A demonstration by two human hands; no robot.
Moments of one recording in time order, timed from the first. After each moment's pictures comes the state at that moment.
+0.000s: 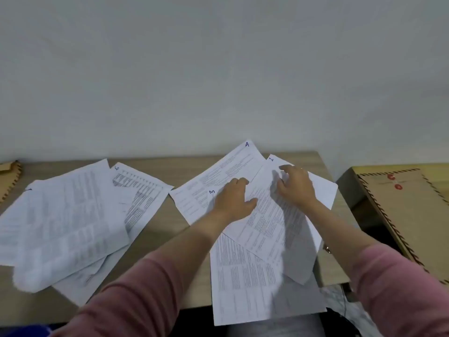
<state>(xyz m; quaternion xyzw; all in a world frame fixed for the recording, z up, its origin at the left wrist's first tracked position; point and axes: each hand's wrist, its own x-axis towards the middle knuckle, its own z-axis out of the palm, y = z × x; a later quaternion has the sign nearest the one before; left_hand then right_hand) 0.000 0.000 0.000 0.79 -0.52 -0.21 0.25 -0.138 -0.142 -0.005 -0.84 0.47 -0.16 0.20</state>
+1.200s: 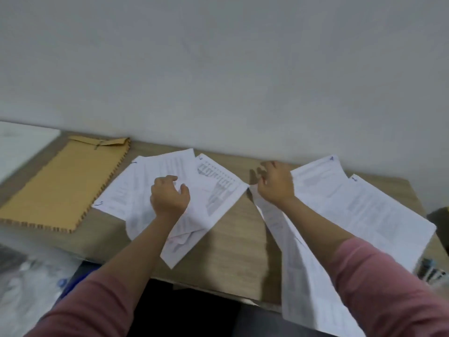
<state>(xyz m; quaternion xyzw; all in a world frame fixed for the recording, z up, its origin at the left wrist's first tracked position) 0.193 0.232 0.015 0.92 -0.13 0.06 0.36 0.062 -0.004 0.023 -0.93 0.27 -0.19 0.18</state>
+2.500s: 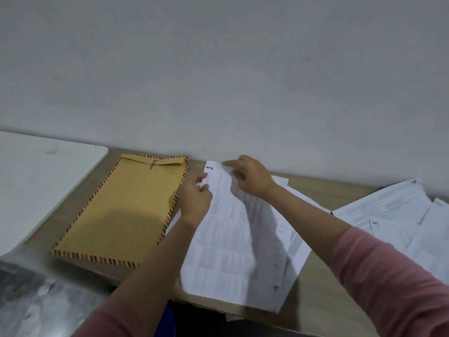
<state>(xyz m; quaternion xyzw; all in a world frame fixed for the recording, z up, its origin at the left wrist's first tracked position) 0.334 0.319 0.055 0.82 -0.14 -0.06 0.55 0.284 0.155 0.066 -0.95 0.08 -0.18 0.24</state>
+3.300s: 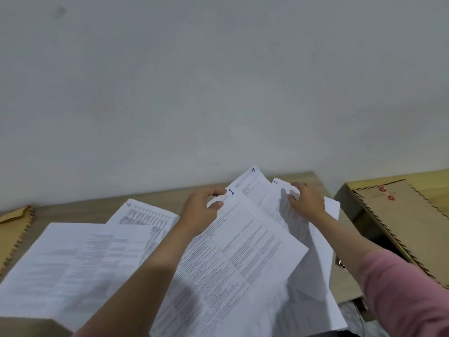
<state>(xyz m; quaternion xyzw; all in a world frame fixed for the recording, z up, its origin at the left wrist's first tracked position) 0.080 0.069 0.084 0.73 -0.43 -0.27 0.46 -0.141 -0.148 0.014 -0.80 0.55 -0.15 0.20</state>
